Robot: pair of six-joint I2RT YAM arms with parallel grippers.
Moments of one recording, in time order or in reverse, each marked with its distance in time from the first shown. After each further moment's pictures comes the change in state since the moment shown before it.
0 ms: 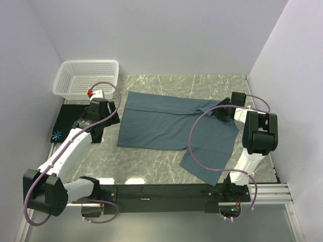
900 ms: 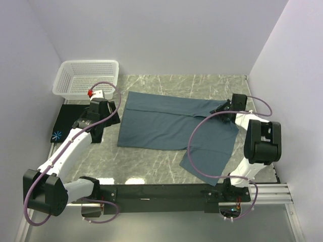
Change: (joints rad) left arm 0.000 0.000 0.000 0.000 0.012 0.000; right arm 0.018 -0.132 -0.094 -0.018 -0.020 0.024
